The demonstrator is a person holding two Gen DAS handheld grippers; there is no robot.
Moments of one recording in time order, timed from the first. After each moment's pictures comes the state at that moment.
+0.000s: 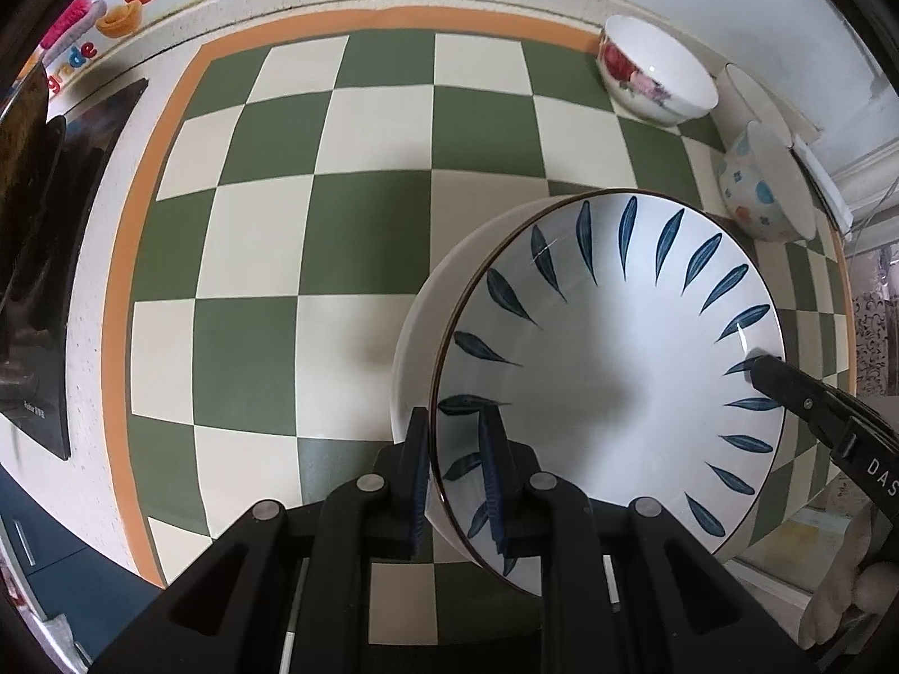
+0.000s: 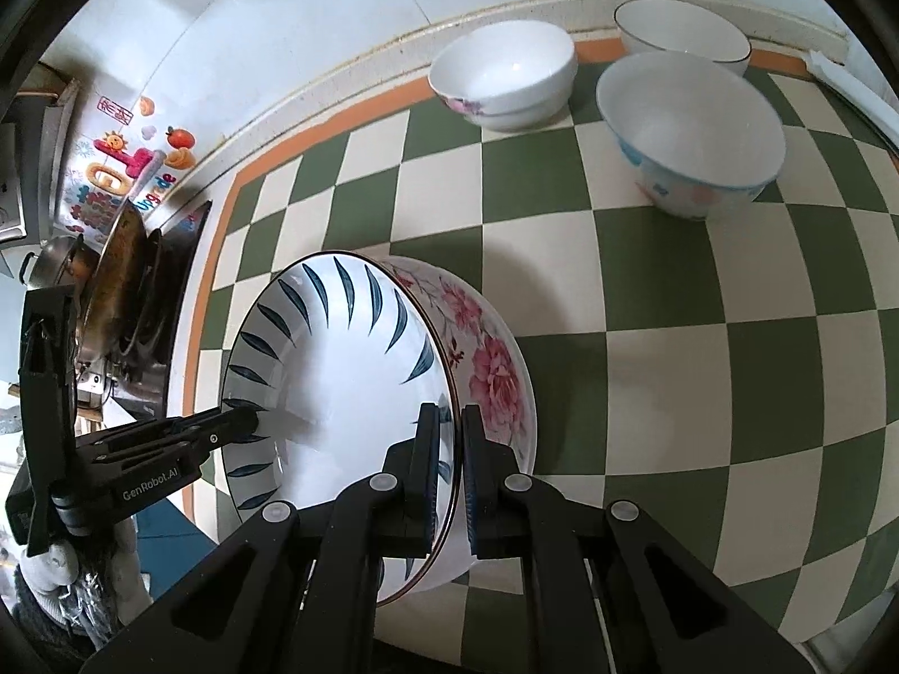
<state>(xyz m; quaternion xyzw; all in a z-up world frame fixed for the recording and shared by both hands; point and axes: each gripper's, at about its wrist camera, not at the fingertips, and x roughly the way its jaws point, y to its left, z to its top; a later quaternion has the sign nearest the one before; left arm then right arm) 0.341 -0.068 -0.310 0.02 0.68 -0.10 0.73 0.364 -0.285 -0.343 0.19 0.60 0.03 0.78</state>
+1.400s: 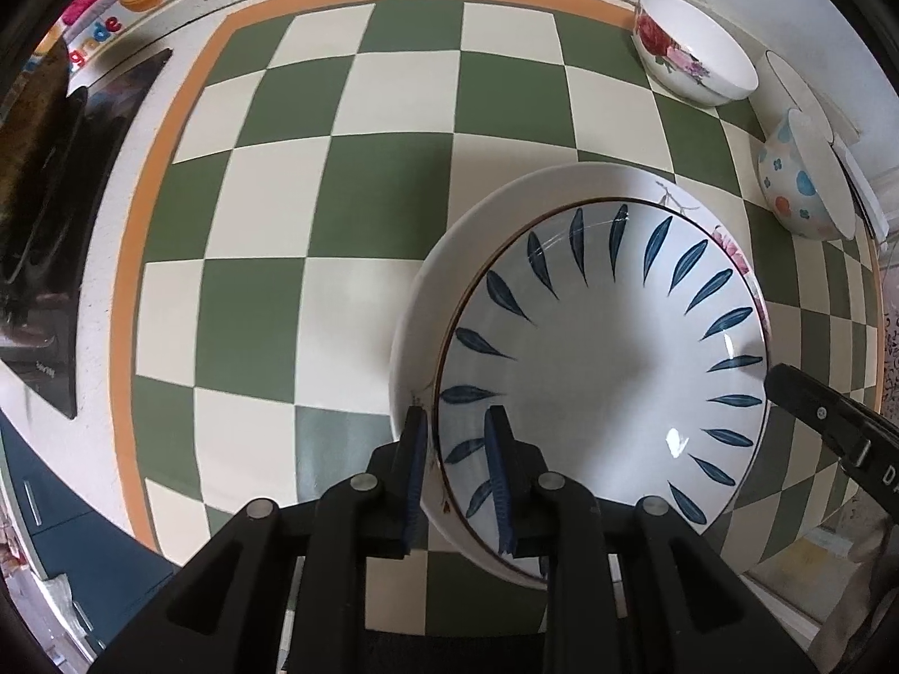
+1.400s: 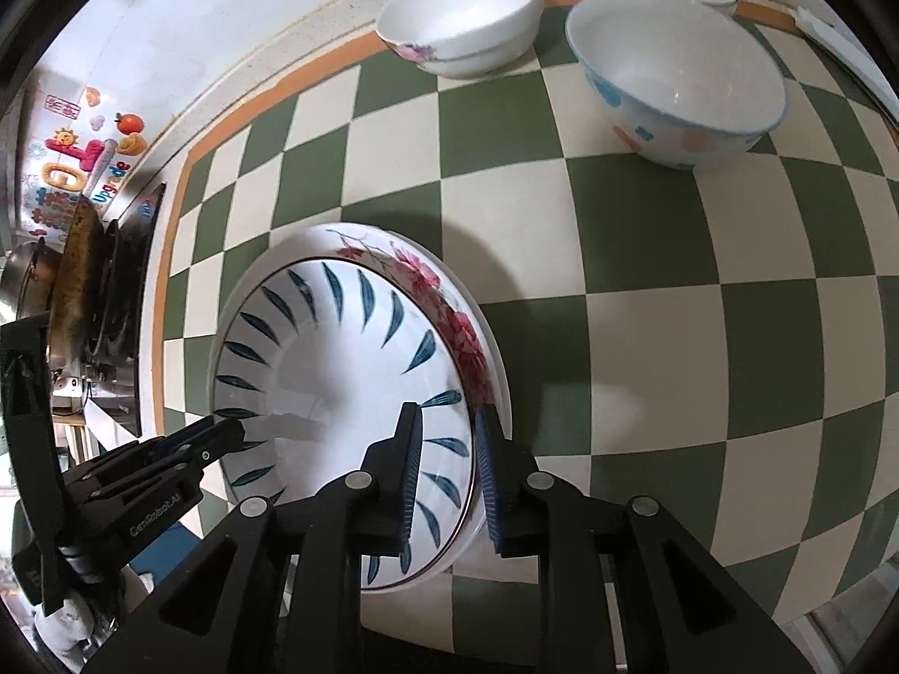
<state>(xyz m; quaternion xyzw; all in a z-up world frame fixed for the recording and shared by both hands) 0.342 -0.074 -0.321 0.02 0.70 -0.04 0.72 0.380 -0.286 -0.365 0.19 0.65 -0.01 0.74</state>
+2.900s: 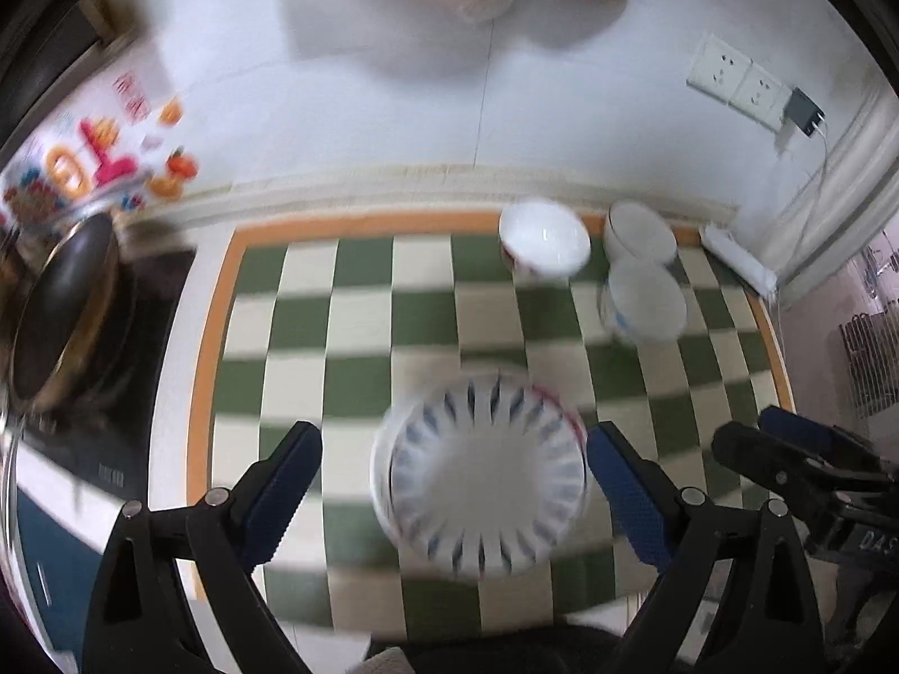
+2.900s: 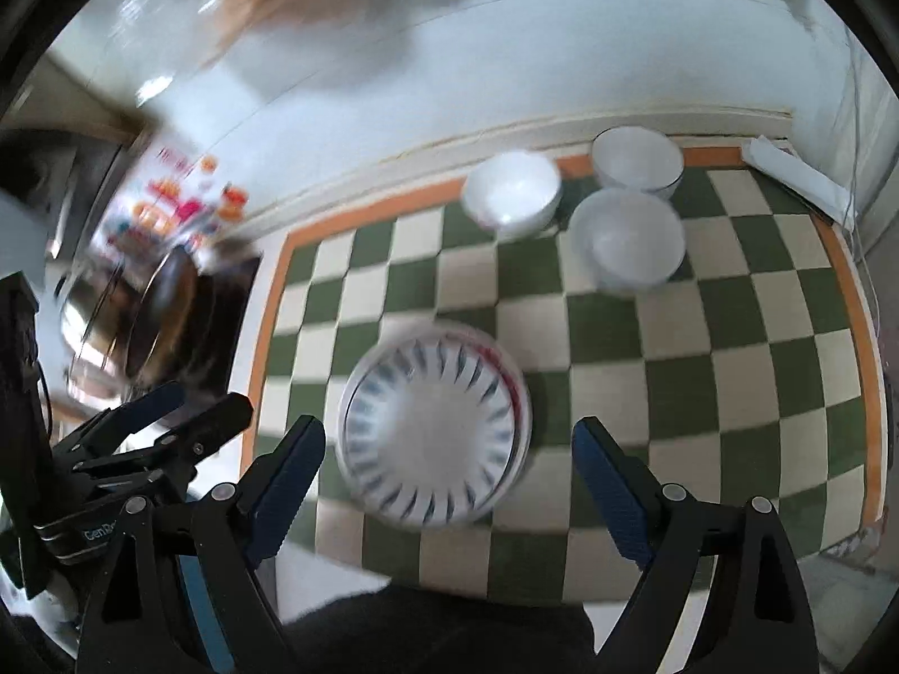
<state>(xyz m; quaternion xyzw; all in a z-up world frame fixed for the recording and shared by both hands) 0.349 -0.113 -0.148 0.03 0.54 -0.11 0.83 0.327 -0.295 -0.183 0.19 0.54 -0.01 0.82</state>
